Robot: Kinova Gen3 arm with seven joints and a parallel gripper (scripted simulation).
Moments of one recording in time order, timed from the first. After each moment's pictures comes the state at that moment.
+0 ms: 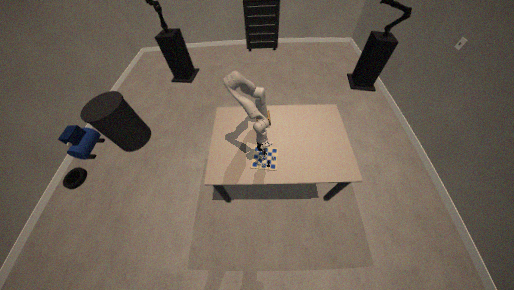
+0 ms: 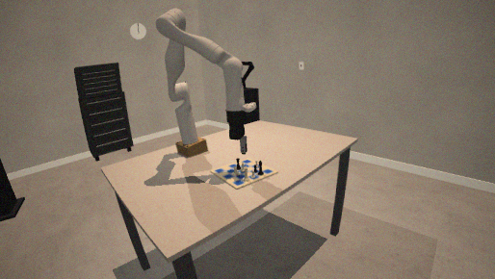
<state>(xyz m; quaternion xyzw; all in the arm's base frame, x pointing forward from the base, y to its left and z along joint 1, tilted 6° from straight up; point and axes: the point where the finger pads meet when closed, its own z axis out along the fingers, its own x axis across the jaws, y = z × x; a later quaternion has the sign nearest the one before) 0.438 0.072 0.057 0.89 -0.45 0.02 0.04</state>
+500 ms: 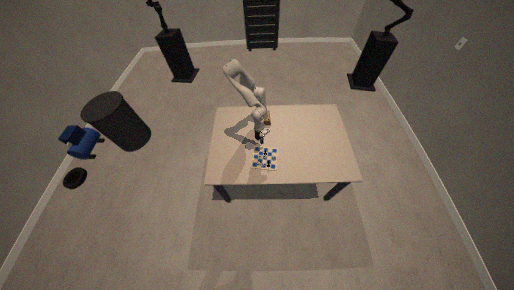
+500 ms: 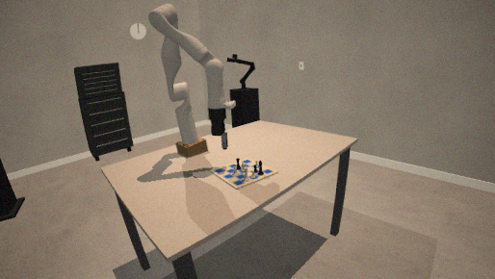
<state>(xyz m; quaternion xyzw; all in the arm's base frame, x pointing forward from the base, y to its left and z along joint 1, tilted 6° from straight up) 0.336 0.041 0.061 0.92 -0.38 0.02 0.05</state>
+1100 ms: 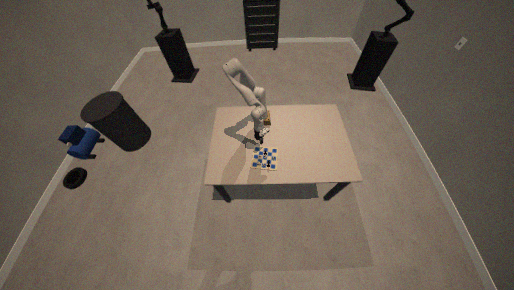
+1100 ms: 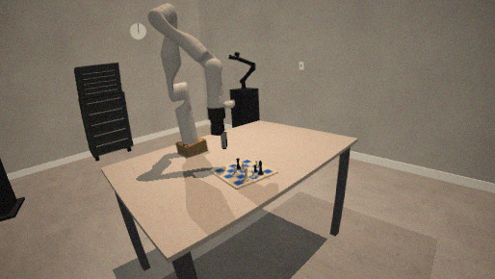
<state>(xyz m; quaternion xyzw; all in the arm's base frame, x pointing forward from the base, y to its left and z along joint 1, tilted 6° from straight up) 0.338 0.038 0.064 0.92 -0.38 0.03 0.05</state>
